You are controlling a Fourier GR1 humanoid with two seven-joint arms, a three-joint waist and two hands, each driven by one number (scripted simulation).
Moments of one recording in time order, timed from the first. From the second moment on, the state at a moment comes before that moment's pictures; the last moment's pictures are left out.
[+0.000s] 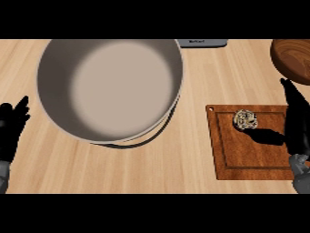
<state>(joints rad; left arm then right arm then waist) -0.08 0.50 -0.06 -1.42 0.05 0.26 0.36 -0.21 -0.64 0.40 -1.58 0.57 -0.54 0.70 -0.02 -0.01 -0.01</state>
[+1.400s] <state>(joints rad) -0.09 0.47 -0.03 -1.45 0.01 0.21 0.39 -0.36 -0.53 0.39 -1.60 0.45 0.06 1.11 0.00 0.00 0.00</state>
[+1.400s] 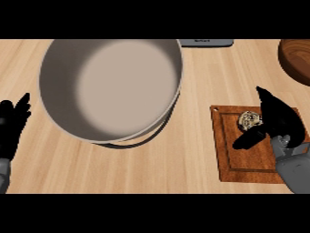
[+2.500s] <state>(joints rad) -0.07 0.38 0.05 -1.45 -0.08 0.15 0.38 -0.36 -0.35 0.22 -1.33 0.64 0.13 0.99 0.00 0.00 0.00</state>
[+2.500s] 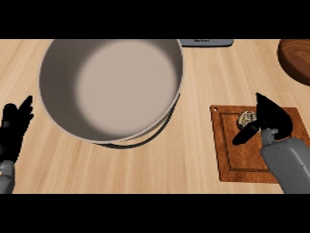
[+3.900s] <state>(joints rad) -0.08 0.31 0.14 -1.46 -0.17 0.06 0.38 -0.38 -0.28 0.12 -1.14 0.88 0.03 0.72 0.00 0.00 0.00</state>
